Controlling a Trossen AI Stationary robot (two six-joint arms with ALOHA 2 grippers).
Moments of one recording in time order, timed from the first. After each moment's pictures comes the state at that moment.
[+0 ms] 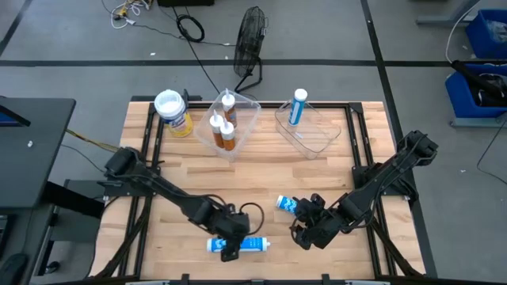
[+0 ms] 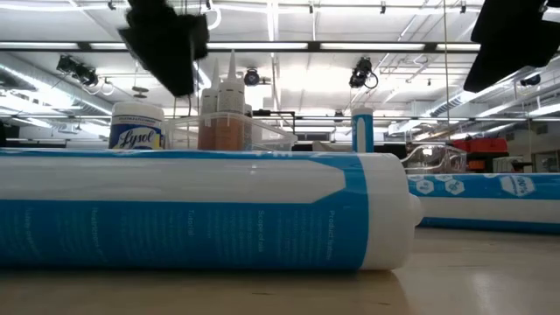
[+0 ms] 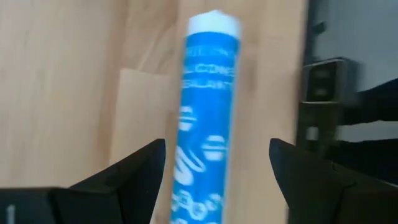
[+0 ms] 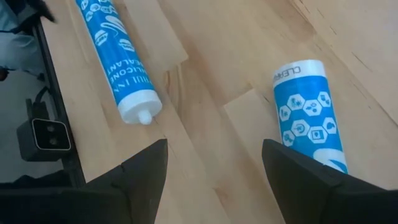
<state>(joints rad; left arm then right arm) -0.52 1.86 1.42 -0.61 -0.01 -0.67 0.69 1.55 1.08 -0.59 0.41 1.12</state>
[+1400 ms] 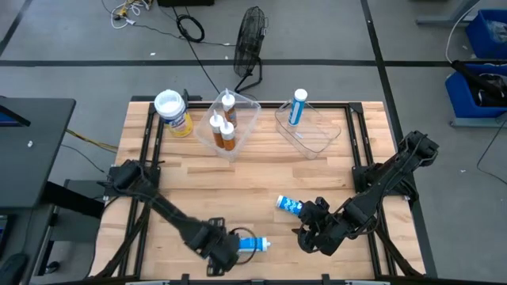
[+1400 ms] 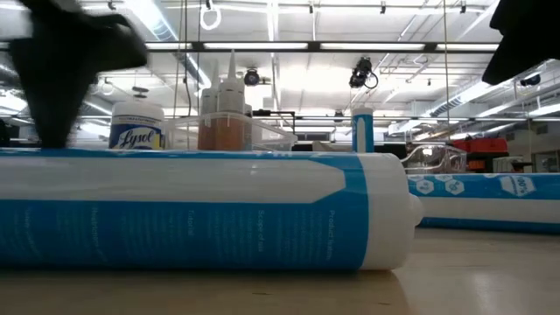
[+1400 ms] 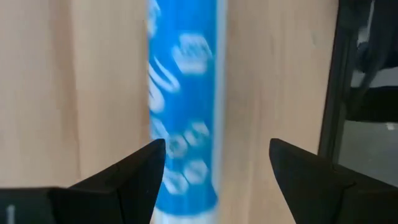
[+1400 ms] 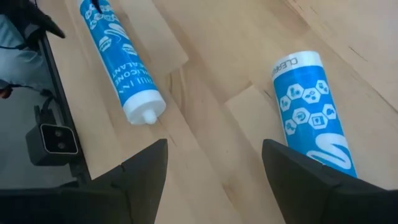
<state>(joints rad) -0.67 1.98 1.51 -0.82 -0.05 -0.70 0.75 1.55 1.08 -0.61 0.49 1.22</state>
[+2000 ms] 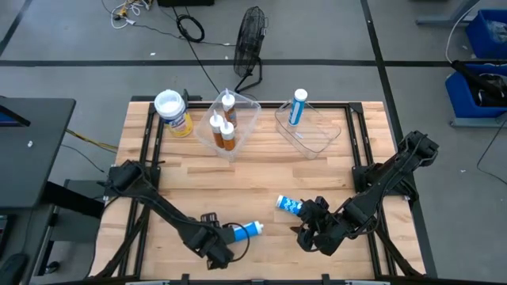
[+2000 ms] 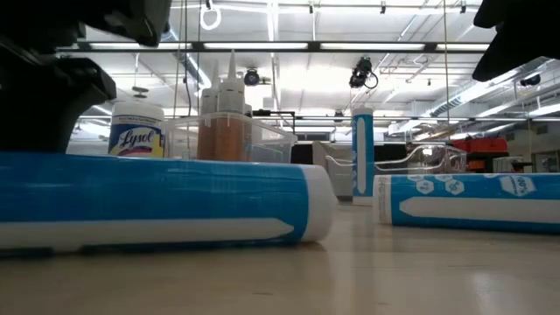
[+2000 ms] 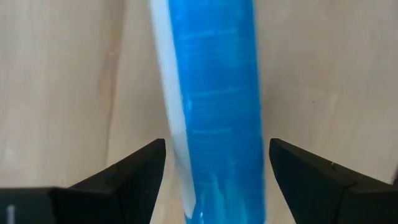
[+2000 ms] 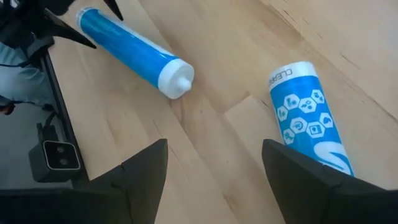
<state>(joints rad) -0.68 1.98 1.40 -0.82 -0.13 -0.88 0.75 1.55 1.08 -0.60 0.53 1.25</state>
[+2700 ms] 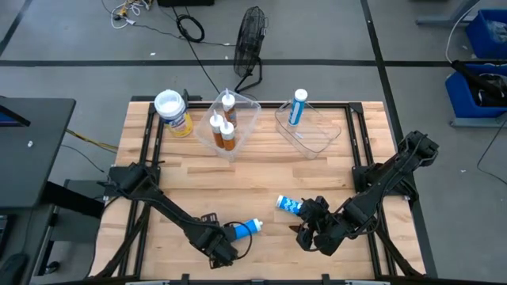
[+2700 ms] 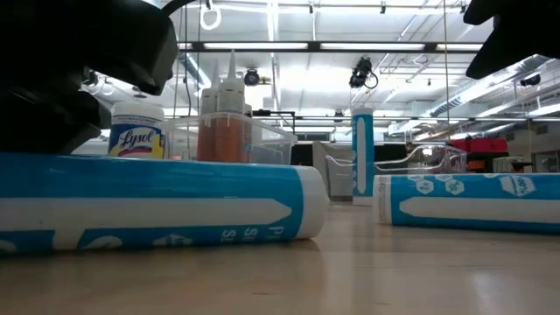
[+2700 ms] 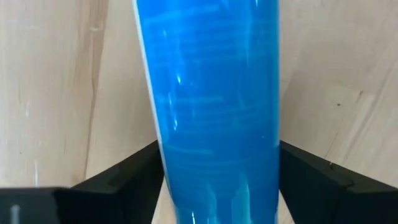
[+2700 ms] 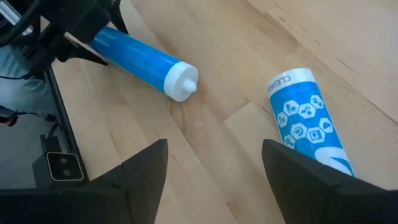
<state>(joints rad) -0.65 2.04 1.40 -0.81 -0.06 -0.91 0.75 1.55 1.08 -0.59 0.56 1.28</state>
